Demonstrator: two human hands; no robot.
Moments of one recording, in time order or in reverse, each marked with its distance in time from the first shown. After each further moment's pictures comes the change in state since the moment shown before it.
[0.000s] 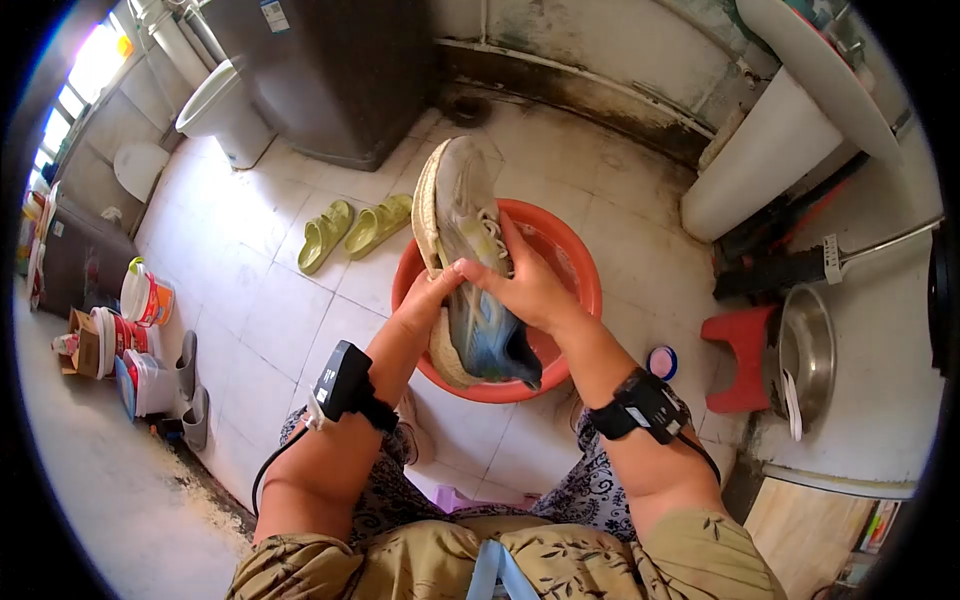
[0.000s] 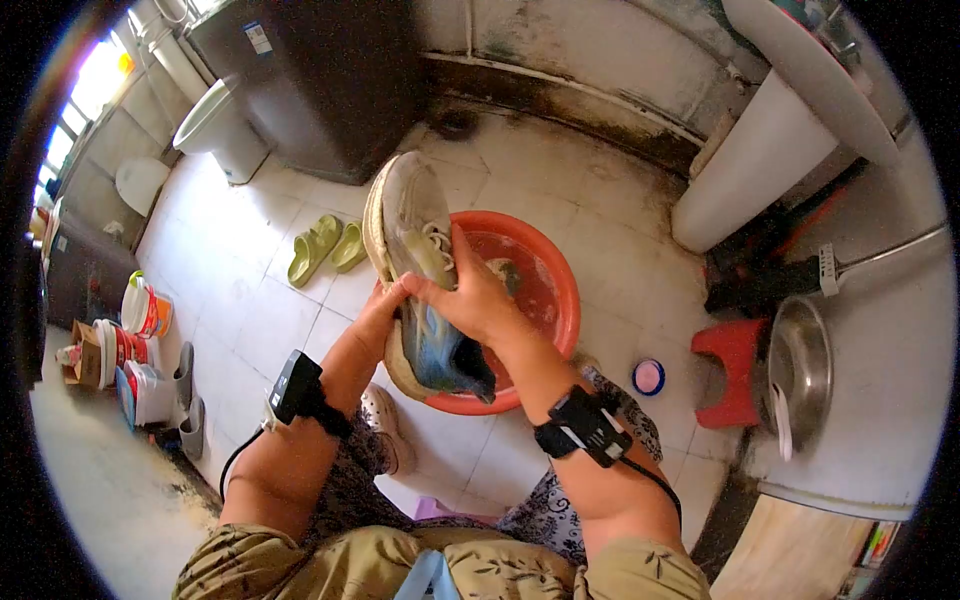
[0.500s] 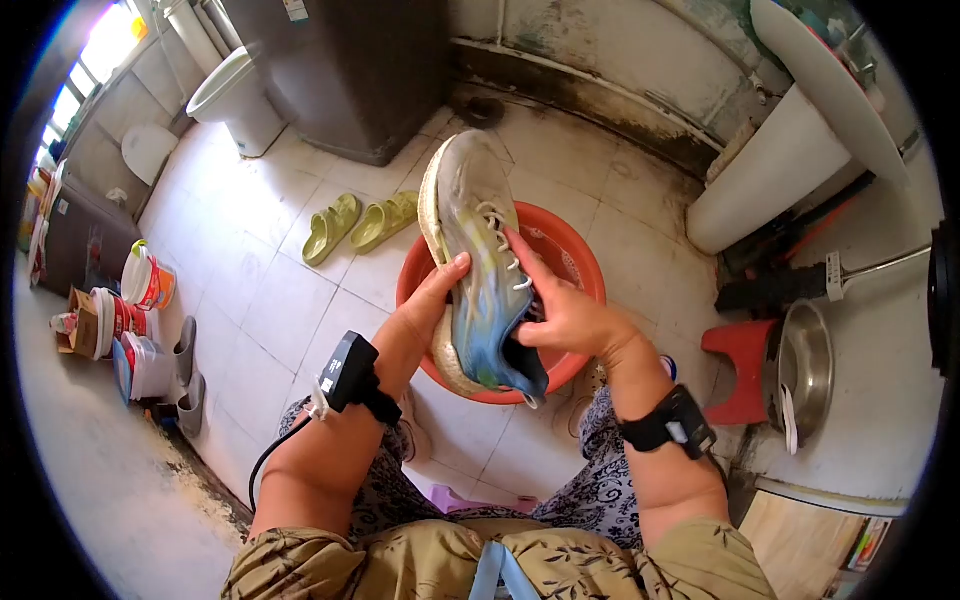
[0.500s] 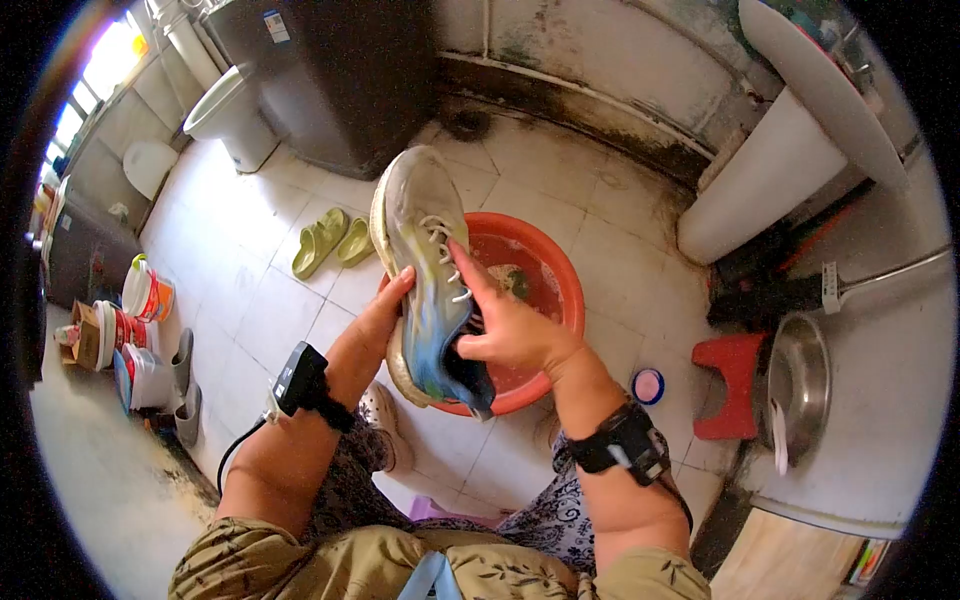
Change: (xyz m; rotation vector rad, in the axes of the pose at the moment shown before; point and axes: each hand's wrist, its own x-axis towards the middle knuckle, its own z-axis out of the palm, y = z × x) left_hand -0.014 0.012 0.016 -0.146 0.037 -0.027; right_hand -0.020 -0.006 -0.026 0.039 -0.435 -0.057
